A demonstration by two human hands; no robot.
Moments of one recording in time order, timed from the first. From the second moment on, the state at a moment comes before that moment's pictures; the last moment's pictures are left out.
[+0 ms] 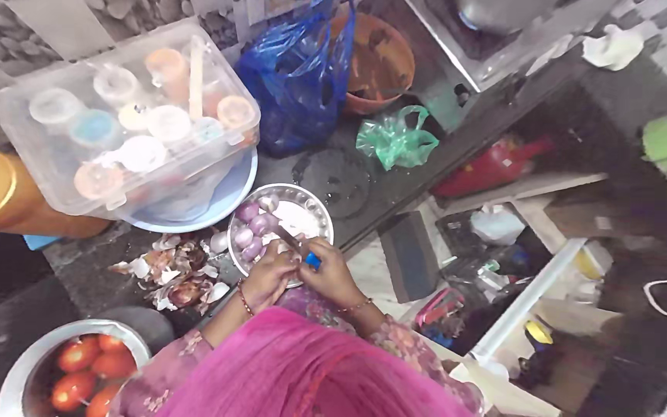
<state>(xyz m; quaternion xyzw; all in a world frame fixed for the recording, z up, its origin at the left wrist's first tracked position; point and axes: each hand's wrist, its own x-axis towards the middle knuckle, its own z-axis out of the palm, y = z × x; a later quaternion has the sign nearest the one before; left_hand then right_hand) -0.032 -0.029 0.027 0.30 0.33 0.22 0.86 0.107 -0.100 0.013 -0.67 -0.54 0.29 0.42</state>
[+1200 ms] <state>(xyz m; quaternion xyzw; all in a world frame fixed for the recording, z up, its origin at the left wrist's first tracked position) -0.029 -0.022 0.023 0.37 0.39 0.29 0.79 0.134 -0.086 0.018 -0.57 -0.38 0.52 0.52</state>
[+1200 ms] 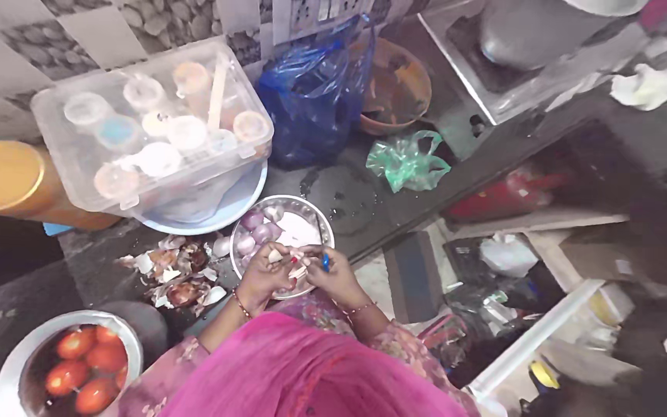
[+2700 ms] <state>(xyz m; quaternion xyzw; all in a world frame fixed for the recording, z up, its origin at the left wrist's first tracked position) -0.029 -0.032 -0.013 0.33 0.31 0.29 0.84 0.159 -0.066 0.015 -0.62 -0.58 0.47 0.22</state>
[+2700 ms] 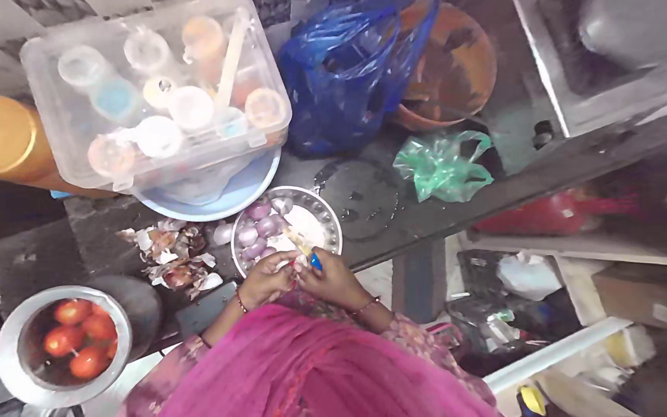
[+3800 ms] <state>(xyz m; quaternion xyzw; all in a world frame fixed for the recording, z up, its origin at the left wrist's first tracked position) -0.016 -0.030 -0.010 0.28 0.33 0.29 0.85 0.150 -0.067 0.007 -0.65 -0.57 0.46 0.22</state>
